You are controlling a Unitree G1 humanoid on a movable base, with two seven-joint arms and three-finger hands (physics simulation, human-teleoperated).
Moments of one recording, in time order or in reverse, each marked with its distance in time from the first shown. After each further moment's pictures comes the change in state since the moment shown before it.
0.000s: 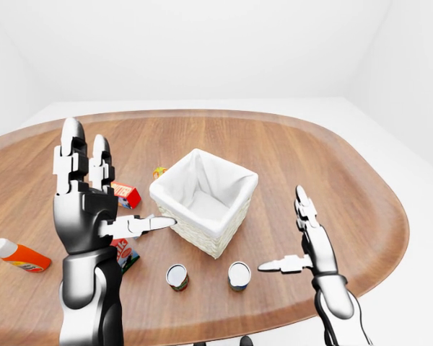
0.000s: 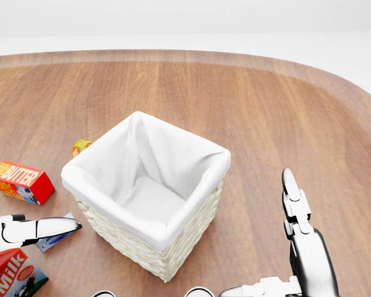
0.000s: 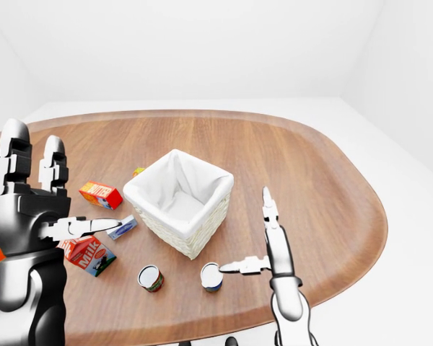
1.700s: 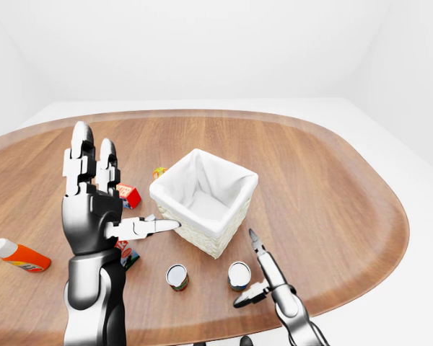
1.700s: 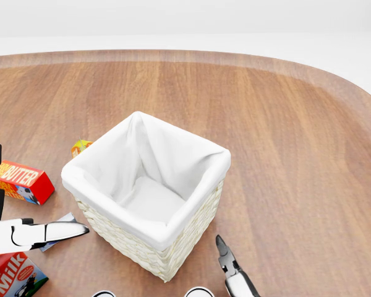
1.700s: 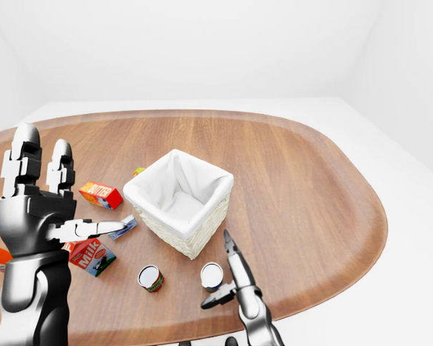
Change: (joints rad) left arm 0.018 -0.010 -0.024 0.007 0.028 0.000 -0.008; right arm -0.149 0.002 0.169 0.723 -0.192 -0.118 -0.072
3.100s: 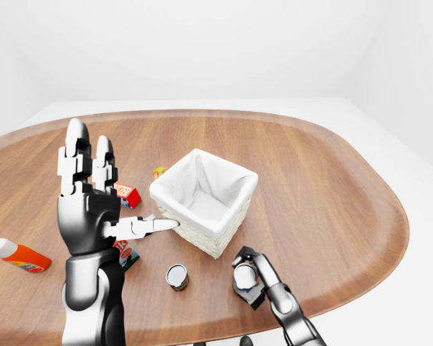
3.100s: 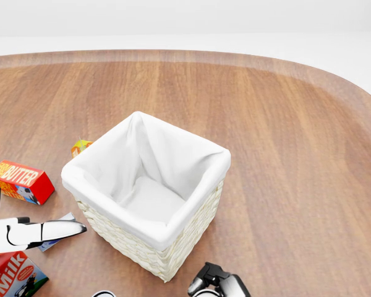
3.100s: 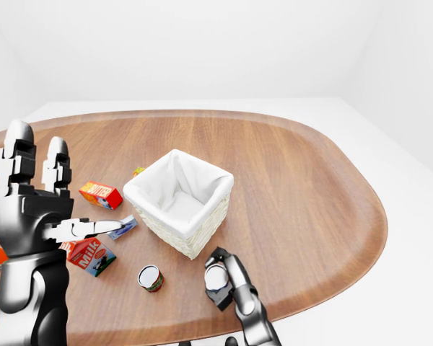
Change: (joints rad) left arm -0.007 0.002 0.005 -0.015 -0.009 0.000 0.006; right arm -0.074 0.025 -0.012 0.156 -0.005 0.000 0.019
